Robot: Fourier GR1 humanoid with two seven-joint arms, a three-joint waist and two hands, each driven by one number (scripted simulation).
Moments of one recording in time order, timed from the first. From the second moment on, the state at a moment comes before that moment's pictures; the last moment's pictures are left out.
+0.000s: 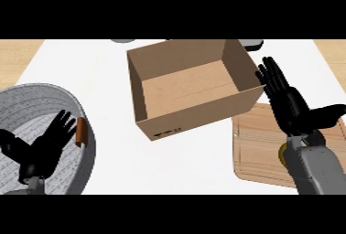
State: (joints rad) left arm 0.01 0.31 0.03 -1.36 0.43 0.09 0.15; right arm -0.30 -0.22 0.02 -1.44 -0.22 0.03 -0.04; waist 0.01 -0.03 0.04
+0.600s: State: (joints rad) left arm 0.13 0.48 -0.06 -1.71 0.26 0.21 0.12; right arm -0.18 -0.30 -0.30 -1.42 0.02 -0.50 -0.08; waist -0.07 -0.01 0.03
